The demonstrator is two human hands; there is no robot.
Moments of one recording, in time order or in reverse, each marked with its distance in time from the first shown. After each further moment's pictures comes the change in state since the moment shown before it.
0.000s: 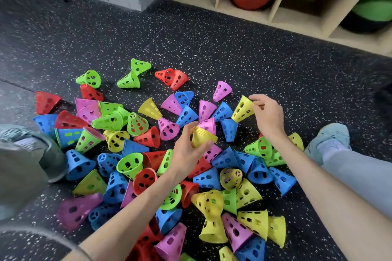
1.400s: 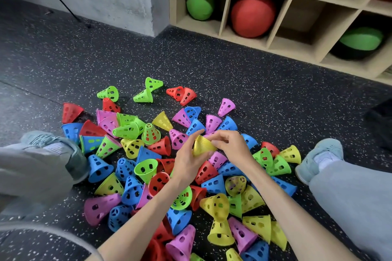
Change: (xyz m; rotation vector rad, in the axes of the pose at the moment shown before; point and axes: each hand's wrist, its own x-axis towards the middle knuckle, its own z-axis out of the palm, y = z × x) left_hand -0.024 0.008 -0.029 -0.013 0.046 0.133; right_hand -0.094 -0.067 0.032 0.295 -0.464 -0.131
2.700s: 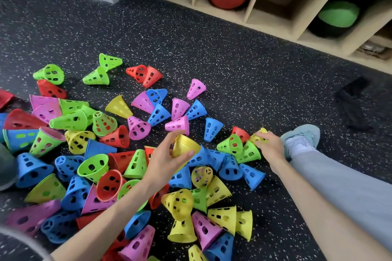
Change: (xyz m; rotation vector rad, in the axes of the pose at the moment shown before) left_hand 0.004 -0.011 0.053 0.025 -0.138 -0.037; right_hand -0.011 0.188 -0.143 -0.175 0.435 0.542
